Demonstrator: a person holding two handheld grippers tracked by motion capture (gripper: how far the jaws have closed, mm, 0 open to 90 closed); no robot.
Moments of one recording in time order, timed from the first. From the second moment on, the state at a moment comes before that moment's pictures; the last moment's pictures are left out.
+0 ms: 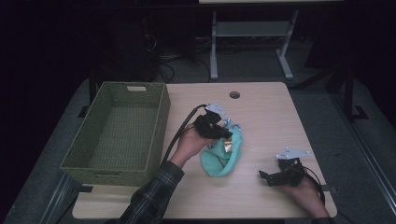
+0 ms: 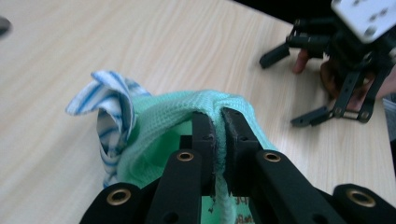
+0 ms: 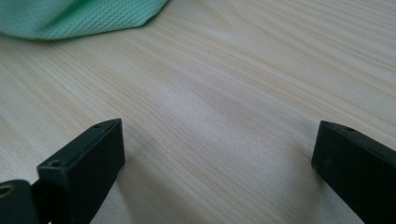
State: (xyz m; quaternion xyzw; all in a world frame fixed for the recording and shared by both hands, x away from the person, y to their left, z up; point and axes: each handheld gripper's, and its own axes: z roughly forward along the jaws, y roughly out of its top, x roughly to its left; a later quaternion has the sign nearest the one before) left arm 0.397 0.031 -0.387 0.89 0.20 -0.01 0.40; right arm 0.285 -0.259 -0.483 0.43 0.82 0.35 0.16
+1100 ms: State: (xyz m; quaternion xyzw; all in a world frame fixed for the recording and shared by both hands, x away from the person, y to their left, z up) left arm 0.372 0.043 -0.404 0.90 0.20 -0.01 0.38; right arm 0.285 -0.259 -0.483 0.43 0.82 0.35 0.16
